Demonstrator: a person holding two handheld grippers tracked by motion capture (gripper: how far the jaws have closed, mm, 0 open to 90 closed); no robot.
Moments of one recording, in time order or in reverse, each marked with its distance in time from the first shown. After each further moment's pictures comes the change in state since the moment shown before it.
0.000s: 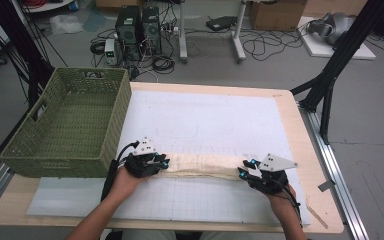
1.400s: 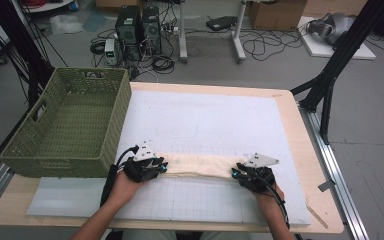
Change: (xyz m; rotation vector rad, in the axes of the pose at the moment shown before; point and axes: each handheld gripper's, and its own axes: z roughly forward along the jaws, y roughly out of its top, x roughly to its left) left arm -0.007 -0.004 -0.004 -0.002 0.057 0.007; right arm 0.012 -0.004 0.034 0.150 -0.083 0.073
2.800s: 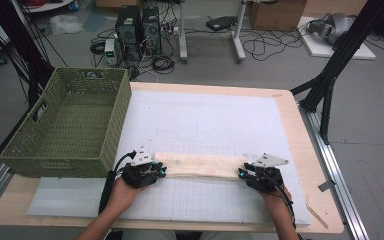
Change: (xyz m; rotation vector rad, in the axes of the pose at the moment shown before) left arm -0.008 -0.012 -0.007 0.020 -0.015 -0.060; right arm -0.016 -0.011 -0.010 0.001 -0.011 0.033
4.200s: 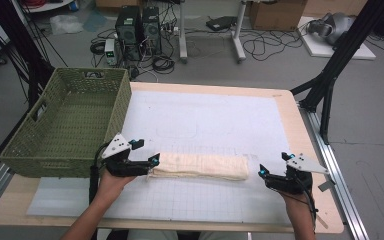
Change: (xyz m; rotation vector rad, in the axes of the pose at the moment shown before) left arm 0.025 0.019 -0.041 -0.309 0.018 -0.068; right arm -0.028 -0.009 -0.060 -0.204 -0.197 0.112
